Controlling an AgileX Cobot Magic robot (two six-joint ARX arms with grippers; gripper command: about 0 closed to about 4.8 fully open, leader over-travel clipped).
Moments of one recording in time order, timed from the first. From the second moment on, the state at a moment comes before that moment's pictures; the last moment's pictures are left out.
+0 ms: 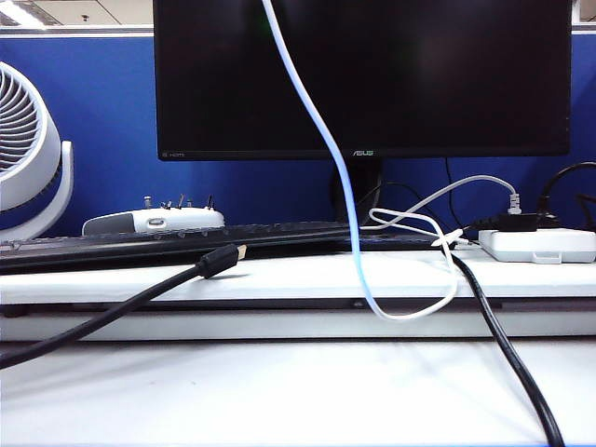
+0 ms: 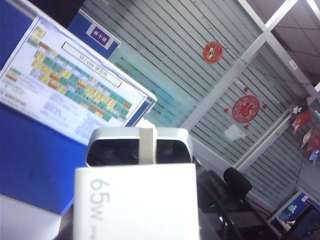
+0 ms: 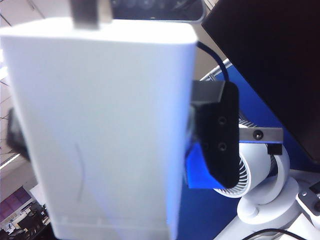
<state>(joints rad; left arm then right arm) -0.62 1.97 2.13 0.19 1.14 -0.93 0.27 1.13 1.00 0.60 -0.75 1.00</state>
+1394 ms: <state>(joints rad) -0.63 1.96 2.14 0.18 1.12 -0.85 0.22 1.13 1.02 0.64 -0.76 0.98</state>
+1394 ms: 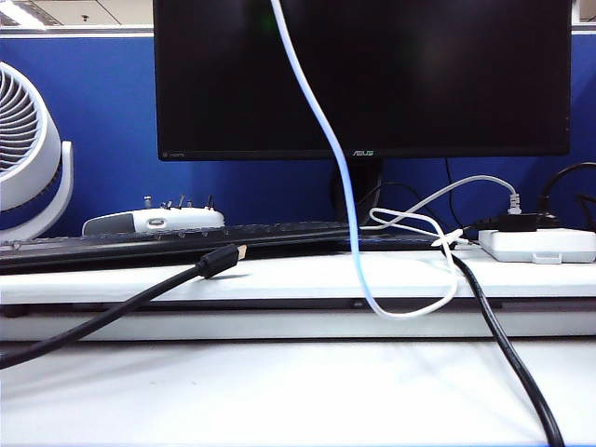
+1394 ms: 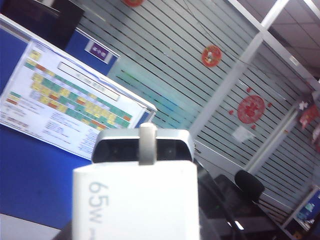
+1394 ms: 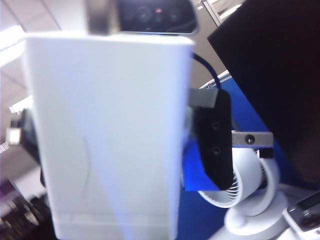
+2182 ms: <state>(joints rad) -0.65 1.95 2.15 0.19 1.09 -0.83 0.23 1.13 1.01 0.72 -0.71 1.01</state>
